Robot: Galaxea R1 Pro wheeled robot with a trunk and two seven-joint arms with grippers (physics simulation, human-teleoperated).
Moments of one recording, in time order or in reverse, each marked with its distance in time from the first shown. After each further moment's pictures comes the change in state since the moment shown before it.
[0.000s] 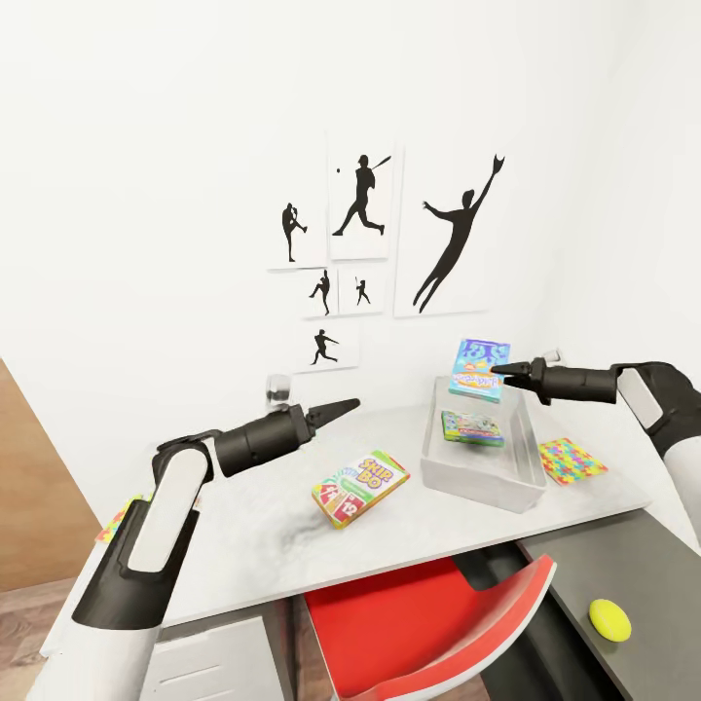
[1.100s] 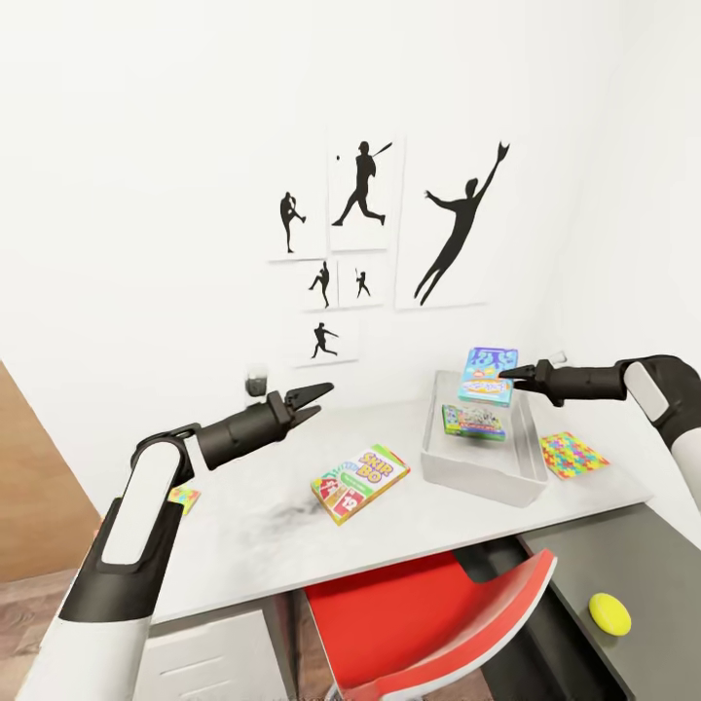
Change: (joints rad) left arm -0.007 0.006 0.093 0.005 0.246 0.041 0.293; right arm -0.049 -0.019 0.042 0.054 0.020 0.004 -0.104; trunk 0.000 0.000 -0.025
